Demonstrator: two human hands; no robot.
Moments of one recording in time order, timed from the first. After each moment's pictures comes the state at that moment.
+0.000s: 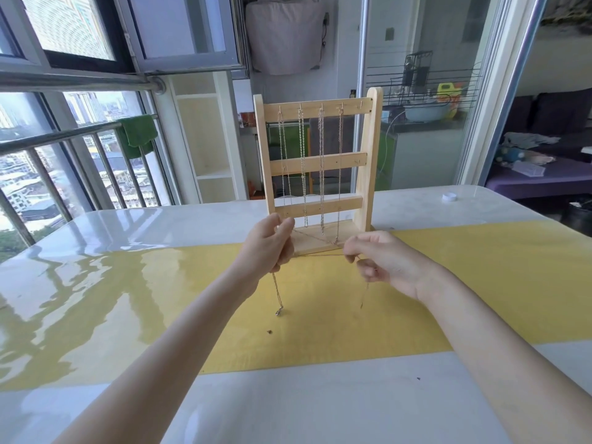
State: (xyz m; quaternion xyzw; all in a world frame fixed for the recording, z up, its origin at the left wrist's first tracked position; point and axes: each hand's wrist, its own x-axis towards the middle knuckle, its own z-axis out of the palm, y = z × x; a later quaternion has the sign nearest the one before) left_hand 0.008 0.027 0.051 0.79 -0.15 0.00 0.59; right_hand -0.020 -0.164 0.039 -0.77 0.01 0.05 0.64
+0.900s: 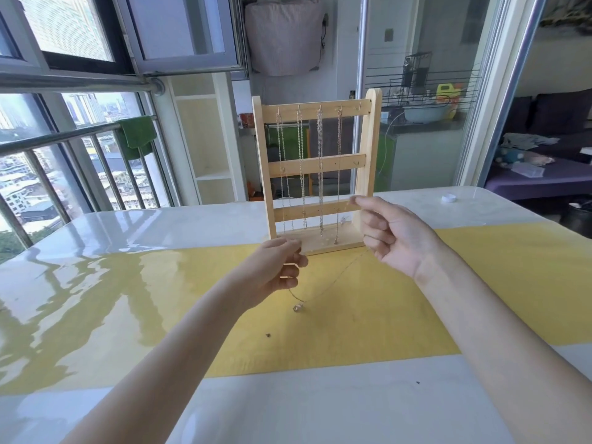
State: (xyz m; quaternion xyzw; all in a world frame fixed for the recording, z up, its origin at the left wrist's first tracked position) left_hand 0.012 0.024 0.039 0.70 -0.07 -0.20 0.68; right_hand -0.014 -0.167 0.066 -0.55 0.01 -0.01 0.83
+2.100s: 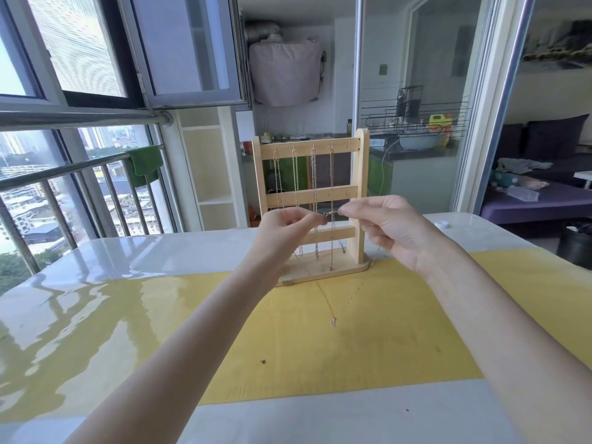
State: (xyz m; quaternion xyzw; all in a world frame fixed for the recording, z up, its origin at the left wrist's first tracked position) left_hand -0.002 -0.007 0.107 0.76 -0.18 0.05 0.63; right_hand -0.021 -0.176 0.116 -0.71 -0.02 -0.09 0.70
